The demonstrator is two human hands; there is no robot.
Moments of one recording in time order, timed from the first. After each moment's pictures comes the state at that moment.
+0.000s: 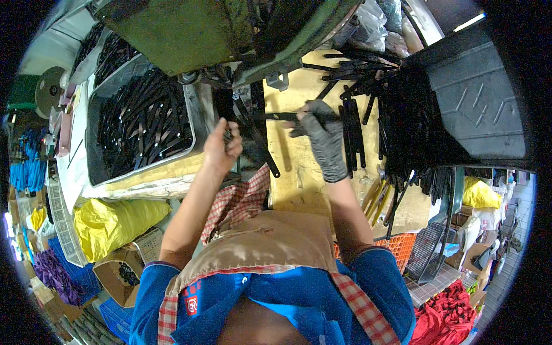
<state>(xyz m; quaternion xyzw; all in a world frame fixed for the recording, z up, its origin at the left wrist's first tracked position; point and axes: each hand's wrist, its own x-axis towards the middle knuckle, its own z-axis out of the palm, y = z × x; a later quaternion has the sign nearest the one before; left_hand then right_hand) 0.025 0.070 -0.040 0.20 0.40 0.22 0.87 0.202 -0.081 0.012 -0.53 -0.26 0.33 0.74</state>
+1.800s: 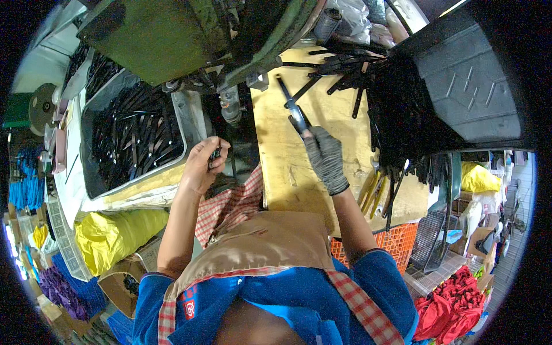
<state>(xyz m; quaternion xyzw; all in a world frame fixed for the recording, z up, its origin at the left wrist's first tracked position) -0.008 0.062 0.000 0.39 0.31 0.14 0.86 0.200 -0.133 -0.002 -0.81 -0.34 0.14 0.46</state>
